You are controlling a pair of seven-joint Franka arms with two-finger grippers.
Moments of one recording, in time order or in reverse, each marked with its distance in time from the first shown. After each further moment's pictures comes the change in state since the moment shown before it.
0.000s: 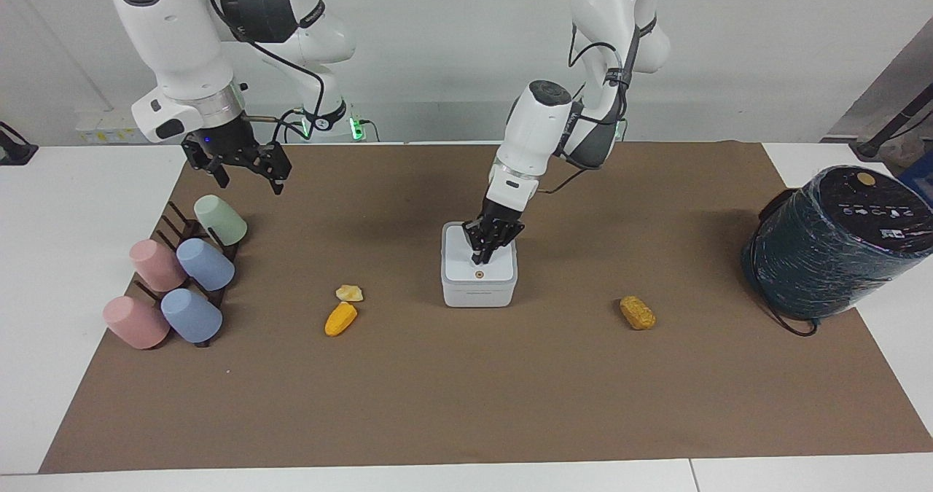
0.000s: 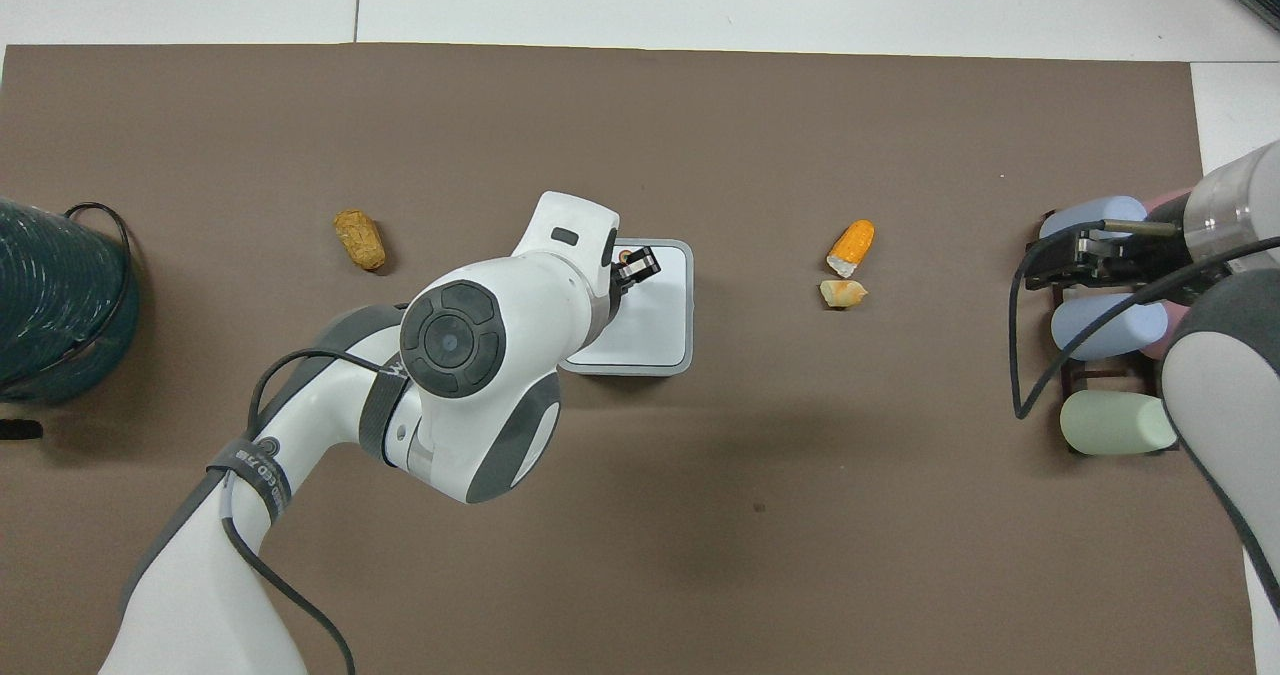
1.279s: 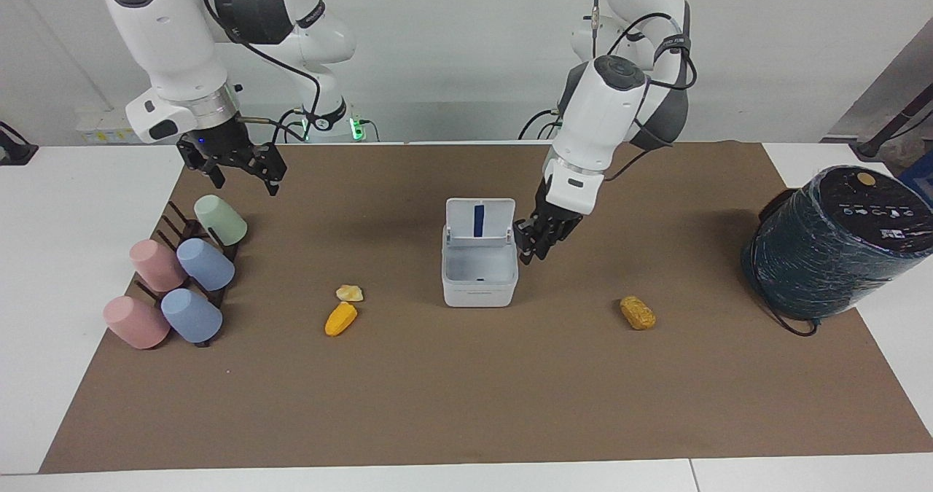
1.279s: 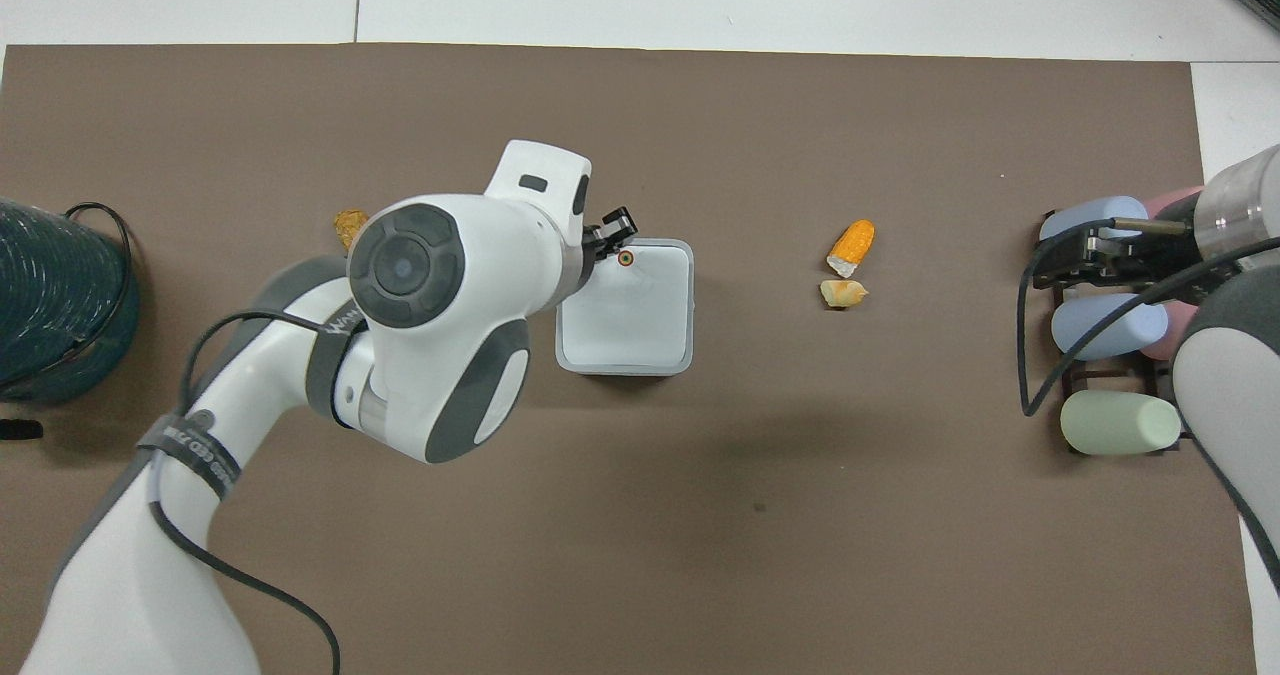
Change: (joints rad) left arm 0.156 0.001 0.040 0.291 0.000 -0.468 0.123; right arm -0.010 0.000 -0.003 -0.014 0.000 0.039 0.002
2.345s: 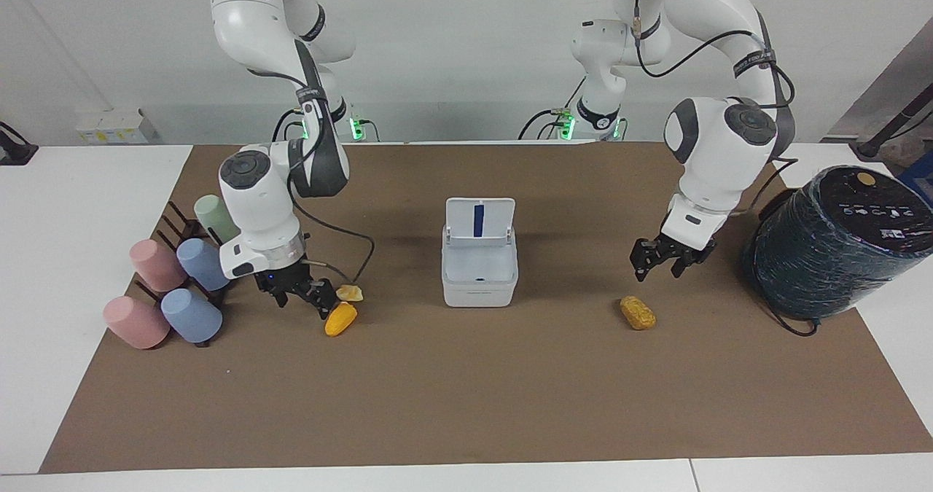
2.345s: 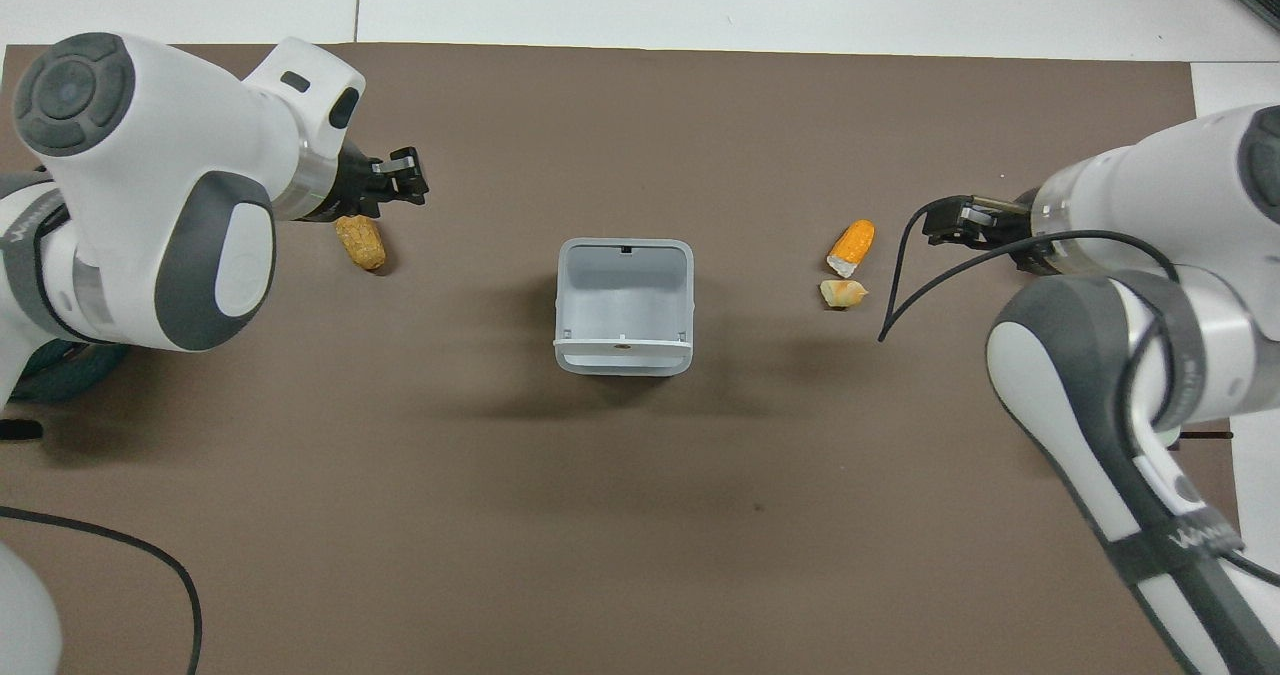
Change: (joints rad) left arm 0.282 -0.021 0.008 -0.184 0.106 0.041 0.594; right arm 0.054 0.379 -0.001 -0.168 0.004 0.706 0.267
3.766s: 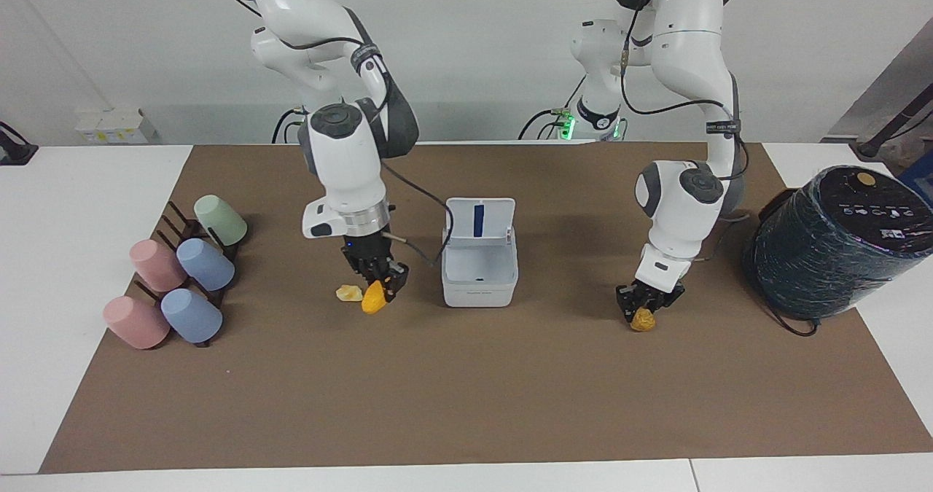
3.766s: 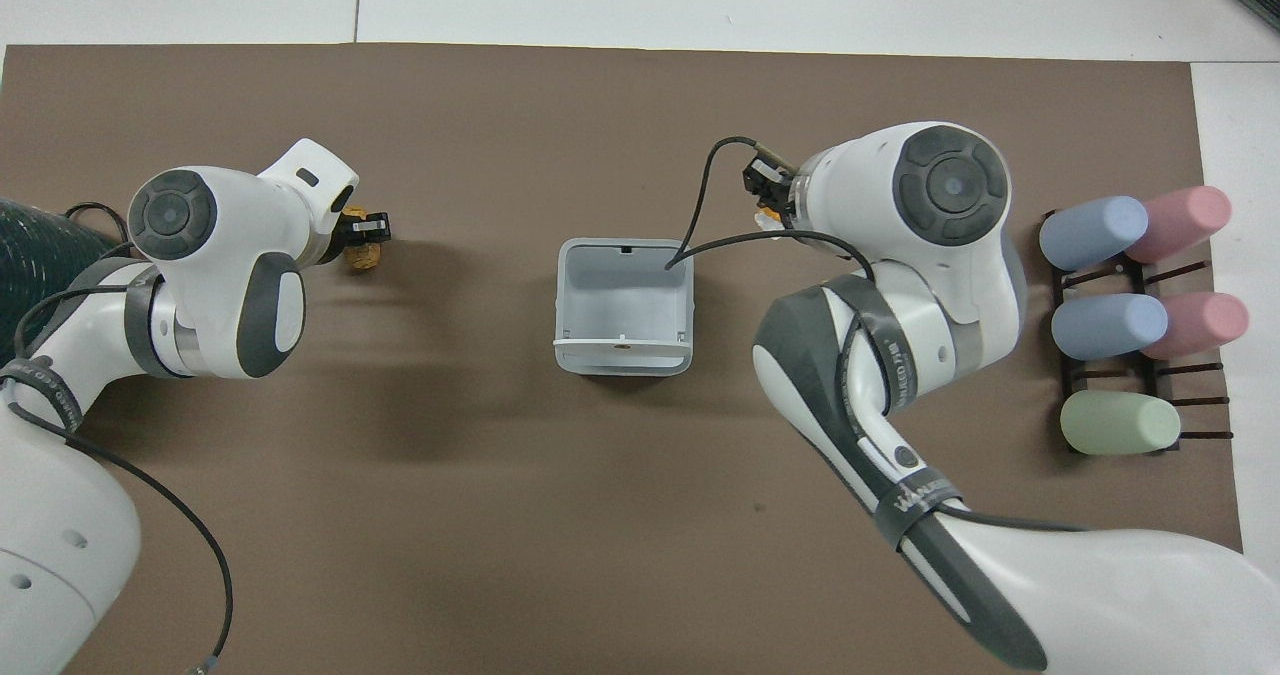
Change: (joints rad) left arm 0.000 0.171 -0.003 -0.102 0.001 0.366 -0.013; right arm 0.259 -0.038 0.027 0.170 -0.021 -0.113 0.600
